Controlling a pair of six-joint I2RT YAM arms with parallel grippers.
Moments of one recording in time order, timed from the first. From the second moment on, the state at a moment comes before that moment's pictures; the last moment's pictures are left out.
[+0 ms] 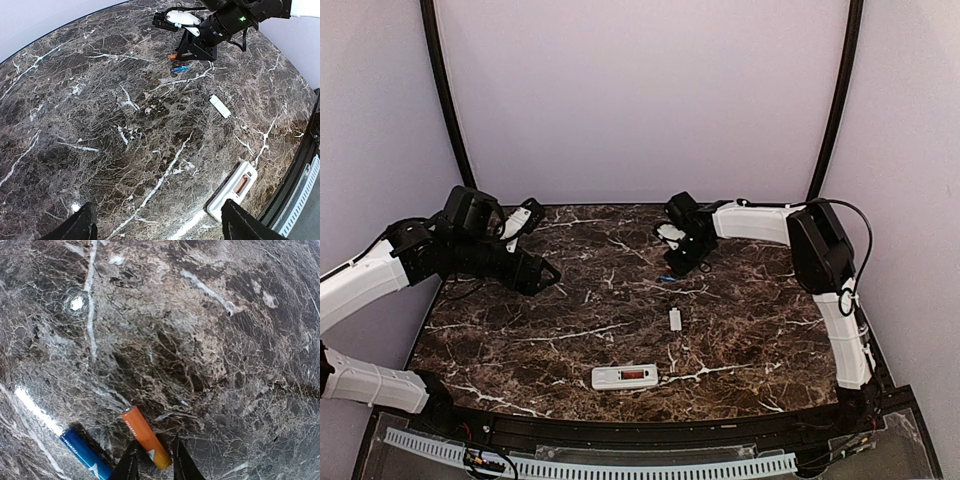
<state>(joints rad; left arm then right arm) -0.61 1.09 0.99 -0.64 0.15 -0.09 0.65 2.31 1.84 -0.67 0.07 -0.10</state>
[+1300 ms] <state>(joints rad) -0.61 1.07 0.97 -0.64 0.14 -0.10 0.64 2.22 1.83 -0.75 0.04 -0.24</state>
